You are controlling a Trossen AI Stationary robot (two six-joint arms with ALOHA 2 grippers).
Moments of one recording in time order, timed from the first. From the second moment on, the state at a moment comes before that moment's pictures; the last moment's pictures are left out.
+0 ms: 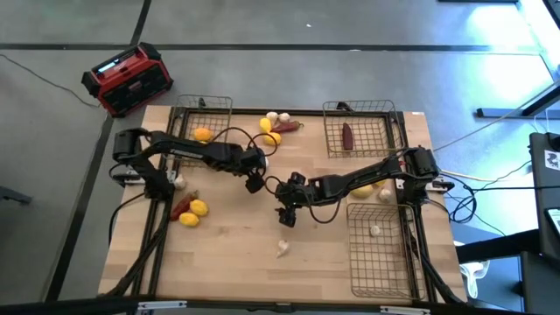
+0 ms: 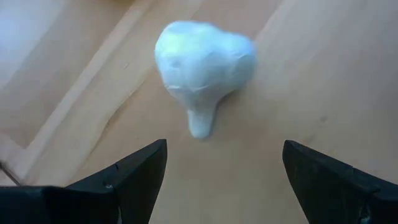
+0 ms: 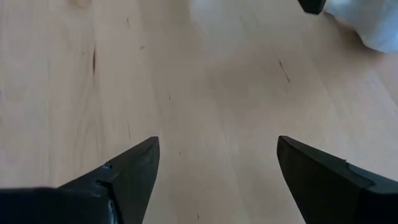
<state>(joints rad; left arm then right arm) 0.17 1.65 0.95 -0.53 -0.26 -0.45 0.15 1.92 1.23 -0.19 0.18 0.34</state>
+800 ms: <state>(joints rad) 0.26 1.77 0.95 -0.48 -0.29 -0.39 0.15 1.92 1.23 -0.18 0.18 0.34</state>
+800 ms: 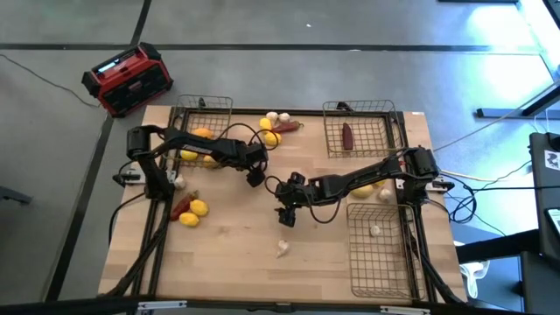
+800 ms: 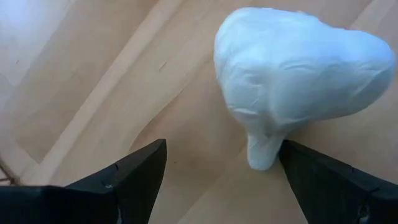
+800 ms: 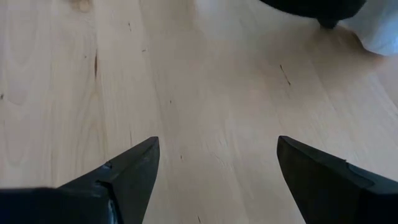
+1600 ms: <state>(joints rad) 0.22 1.78 0.95 -0.43 -0.26 -0.28 0.15 1.92 1.23 -0.19 0.18 0.39</state>
